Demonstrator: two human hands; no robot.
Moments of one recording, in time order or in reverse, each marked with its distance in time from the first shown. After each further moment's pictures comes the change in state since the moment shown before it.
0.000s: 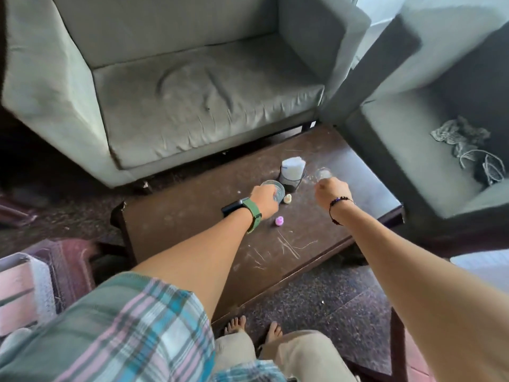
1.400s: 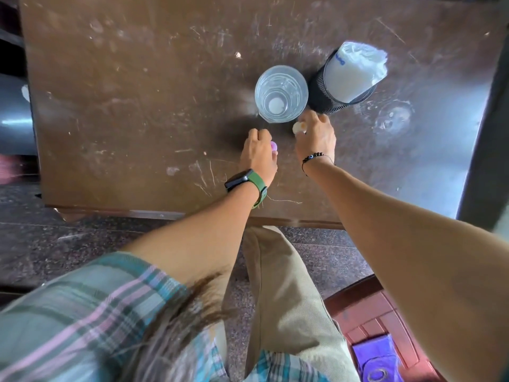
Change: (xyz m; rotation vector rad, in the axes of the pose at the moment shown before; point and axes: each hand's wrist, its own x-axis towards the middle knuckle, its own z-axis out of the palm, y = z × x) left_hand 0.174 -0.037 0.219 -0.293 0.339 -0.576; right_hand 0.201 0.059 0.184 -0.239 -0.314 -0.422
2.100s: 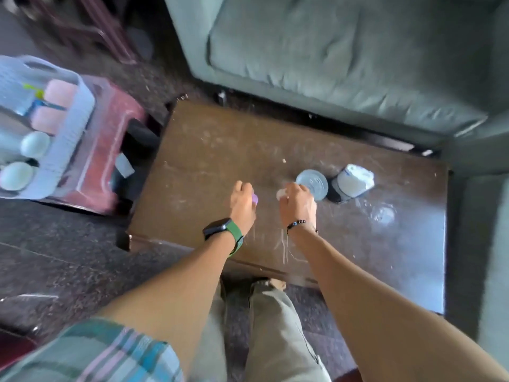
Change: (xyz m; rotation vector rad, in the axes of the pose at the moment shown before) left_hand -0.088 -0.048 -0.164 -0.130 0.205 0.001; right_hand -0.128 -0.127 -0.056 0.036 -0.016 -0.226
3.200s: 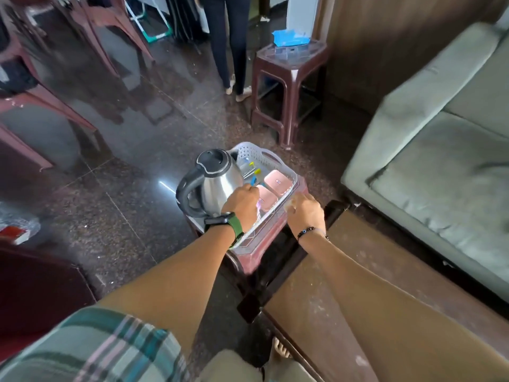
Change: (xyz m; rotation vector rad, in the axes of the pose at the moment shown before) left_hand 0.006 -0.258 -0.355 0.285 0.337 -0.212; right_hand -0.024 -0.411 0.122 -0.188 -0.088 -0.644
